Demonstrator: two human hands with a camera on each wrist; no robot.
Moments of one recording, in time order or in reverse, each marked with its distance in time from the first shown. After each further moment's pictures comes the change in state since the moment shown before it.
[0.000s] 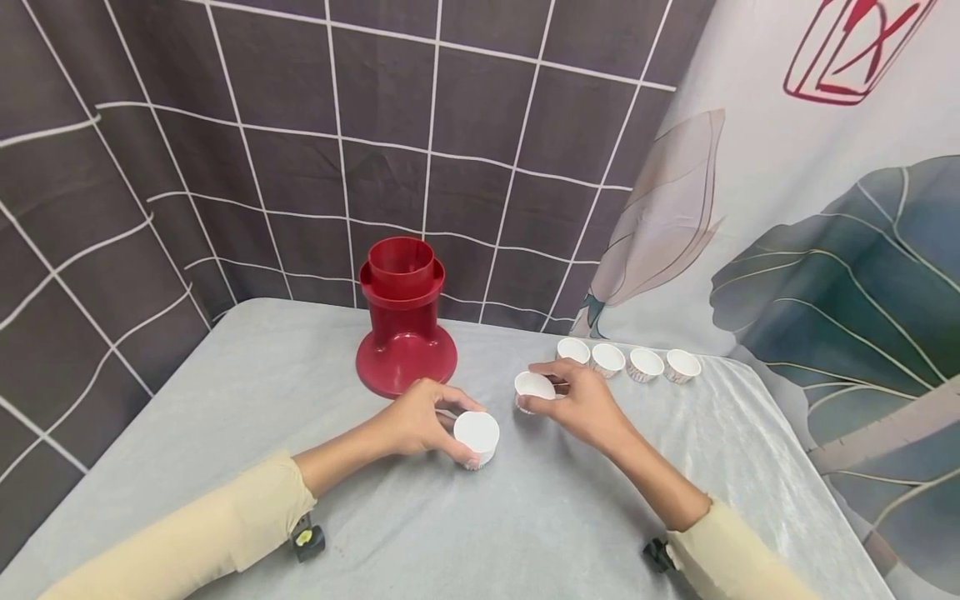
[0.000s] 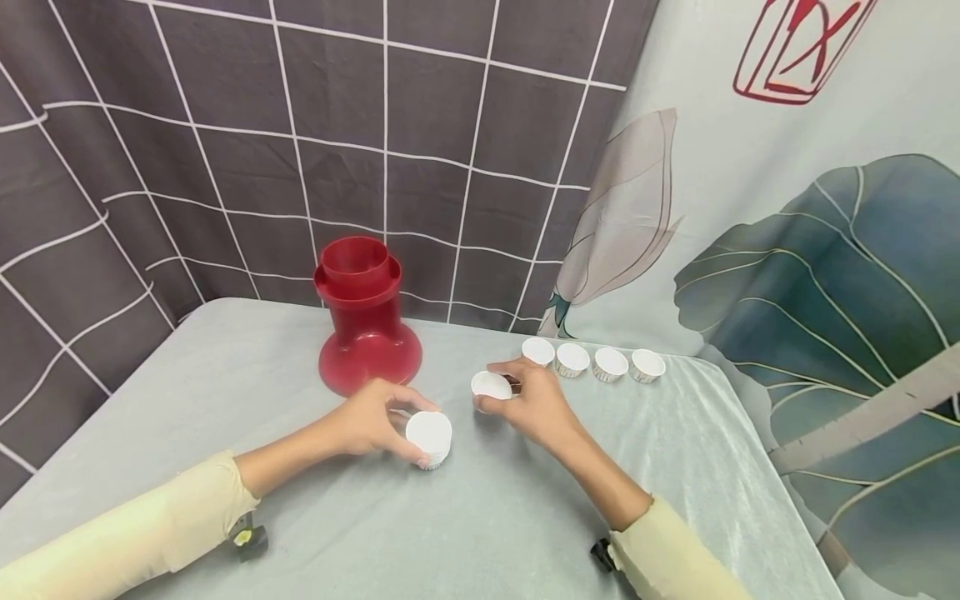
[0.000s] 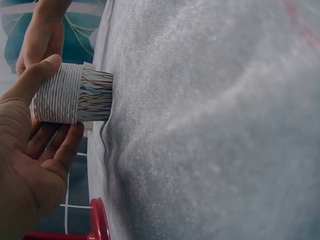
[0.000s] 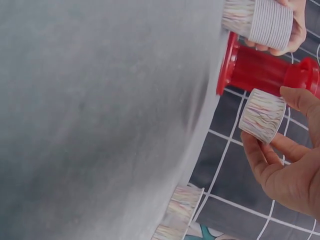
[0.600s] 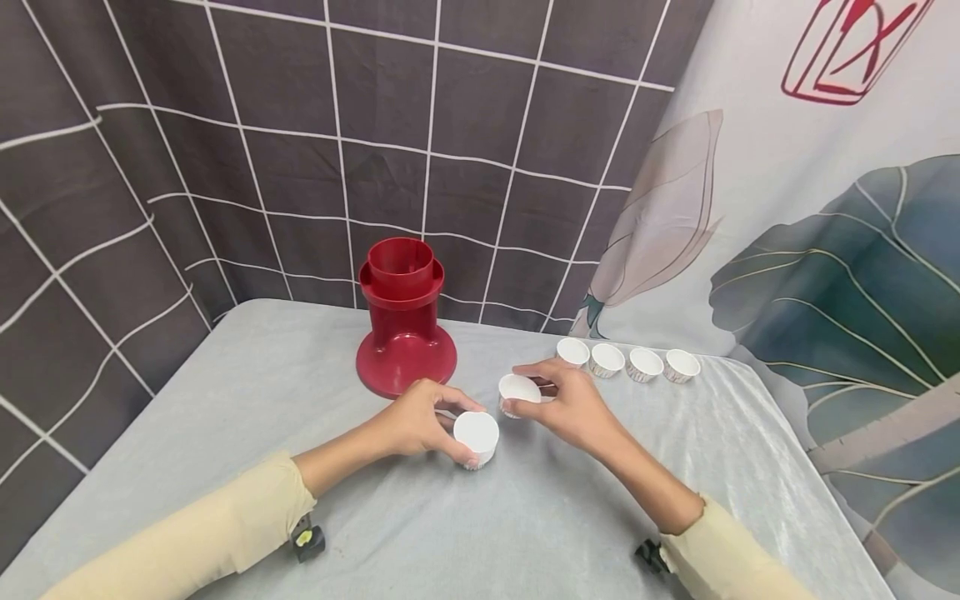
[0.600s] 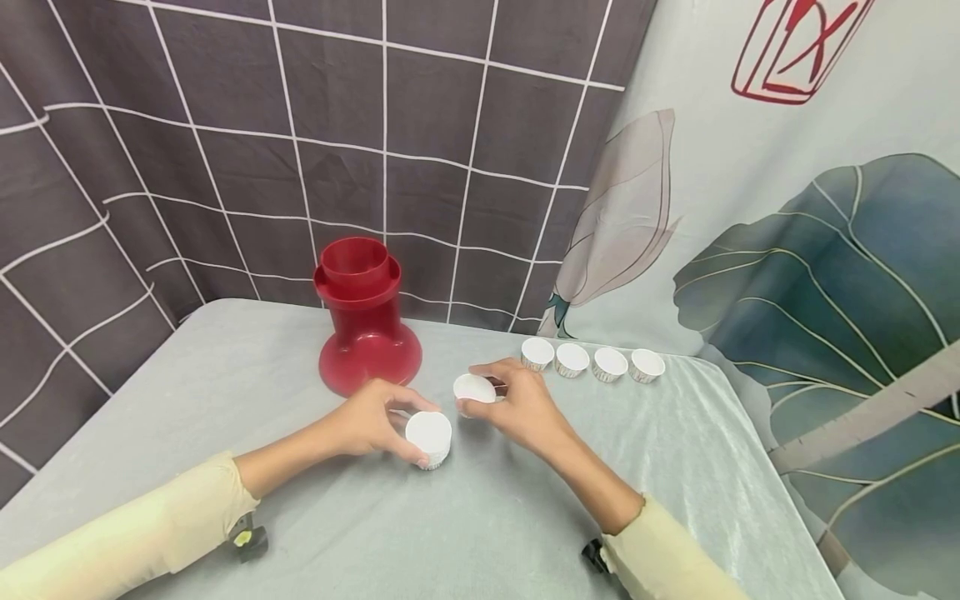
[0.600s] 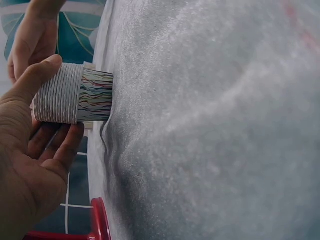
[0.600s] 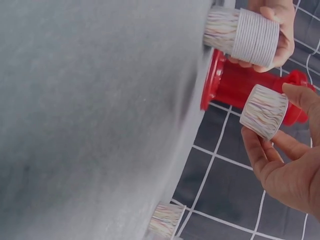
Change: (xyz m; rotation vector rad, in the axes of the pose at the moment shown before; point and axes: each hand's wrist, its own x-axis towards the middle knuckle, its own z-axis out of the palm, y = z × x) left_hand -0.001 0.002 0.000 0.025 -0.005 0.023; right_hand -0.003 -0.017 0.006 0.054 -0.031 -0.081
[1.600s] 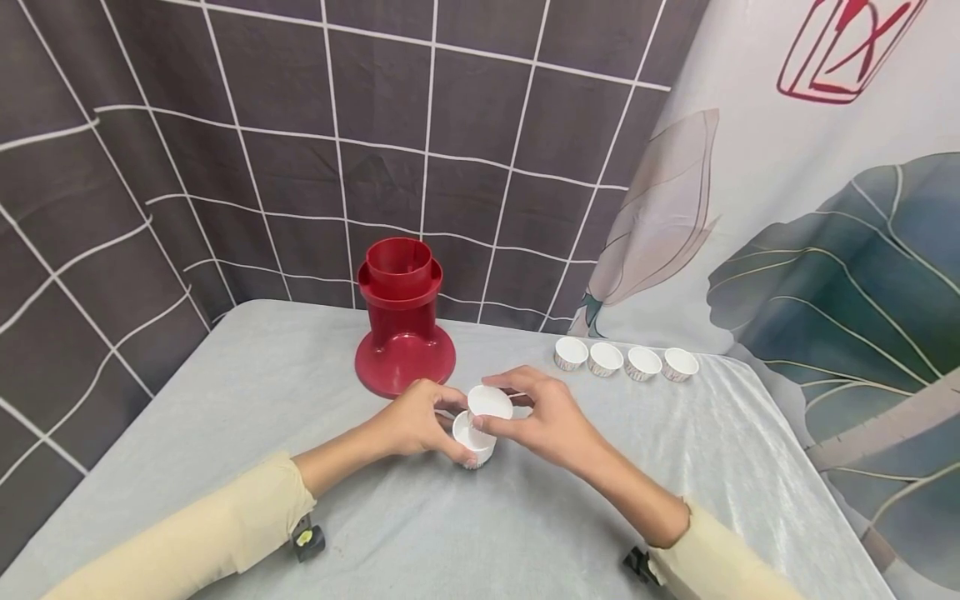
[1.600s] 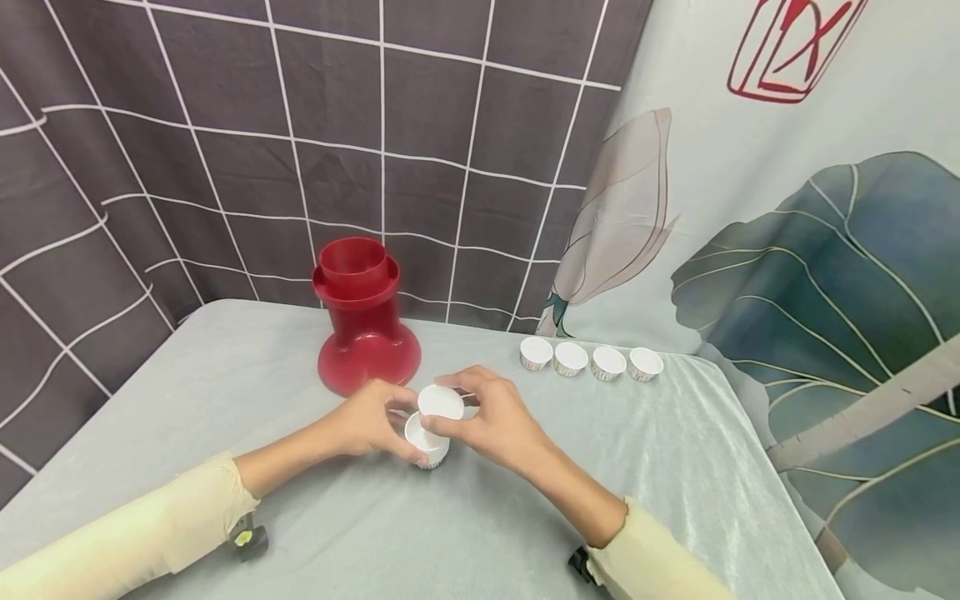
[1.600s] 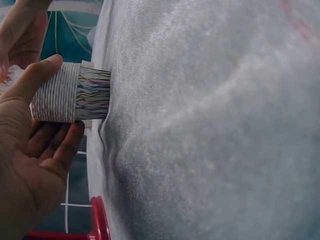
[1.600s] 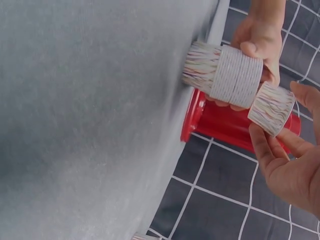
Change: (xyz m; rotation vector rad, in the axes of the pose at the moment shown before) left_hand 0.000 -0.002 0.000 0.065 -0.006 0.000; right_hand -0.012 -0.031 0.020 0.069 -0.062 -0.121
